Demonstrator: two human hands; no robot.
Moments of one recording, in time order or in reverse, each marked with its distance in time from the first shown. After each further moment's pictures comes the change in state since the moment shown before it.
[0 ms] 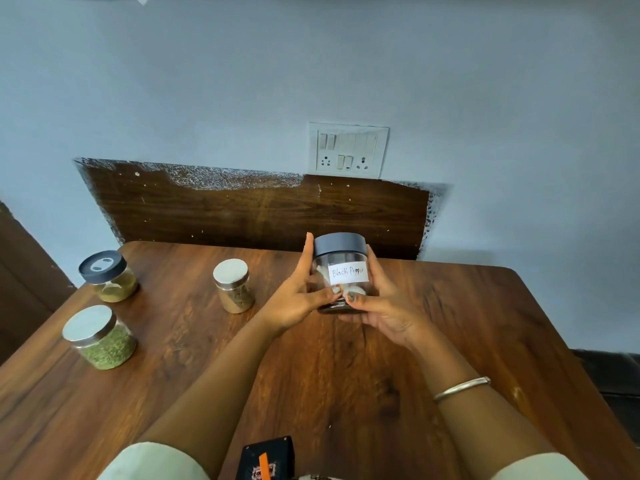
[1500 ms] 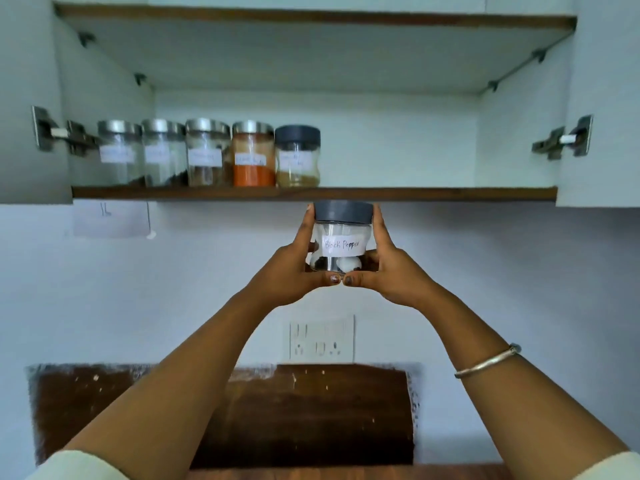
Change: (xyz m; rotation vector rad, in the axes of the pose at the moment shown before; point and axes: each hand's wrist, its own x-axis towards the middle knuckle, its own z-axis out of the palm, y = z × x) left_hand 0.107 0.290 -0.054 0.729 0.292 0.587; right_hand 0.026 -0.318 0.006 -1.004 0.324 -0.653
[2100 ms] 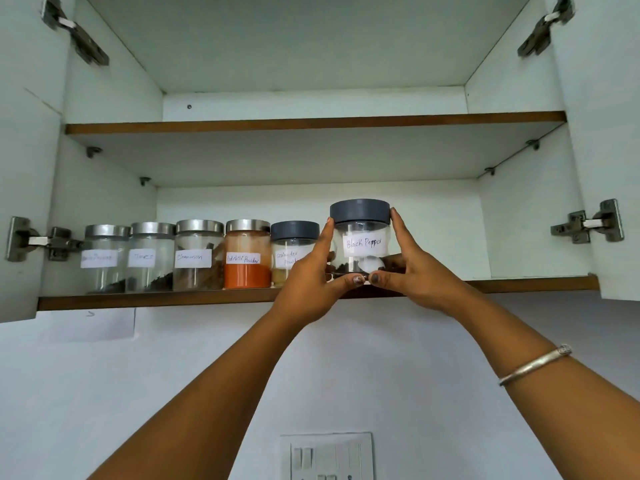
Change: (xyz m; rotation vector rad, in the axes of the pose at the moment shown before) left_hand 0.128 0.027 -0.032 -0.073 0.261 0.191; right_hand 0.112 -0.012 -0.092 -0.048 0.142 -0.183
